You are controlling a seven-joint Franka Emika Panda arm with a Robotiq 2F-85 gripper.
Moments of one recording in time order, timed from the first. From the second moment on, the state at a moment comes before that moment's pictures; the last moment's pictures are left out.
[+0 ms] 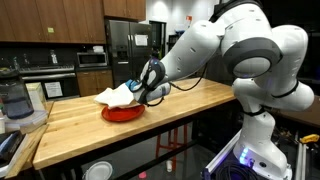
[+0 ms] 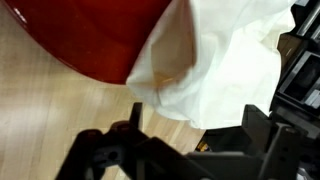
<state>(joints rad) 1.70 0.79 -1.21 -2.26 0.93 3.09 1.31</state>
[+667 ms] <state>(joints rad) 1.67 0.78 -1.22 -2.19 0.93 2.96 1.46</state>
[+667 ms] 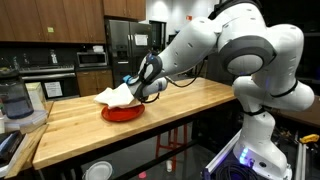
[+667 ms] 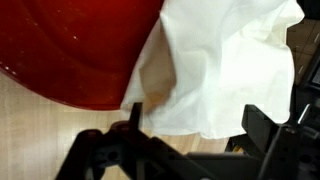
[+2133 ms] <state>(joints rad) 1.43 0.55 -1.04 -2.17 0.50 3.01 1.76</state>
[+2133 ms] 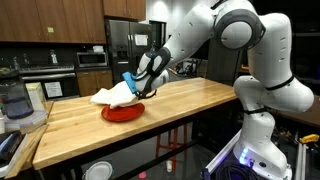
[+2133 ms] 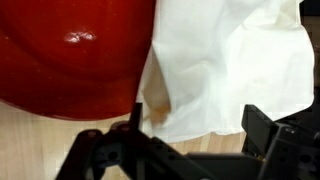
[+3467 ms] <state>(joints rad) 1.17 0.53 -0.86 -2.16 0.29 2.99 1.85</state>
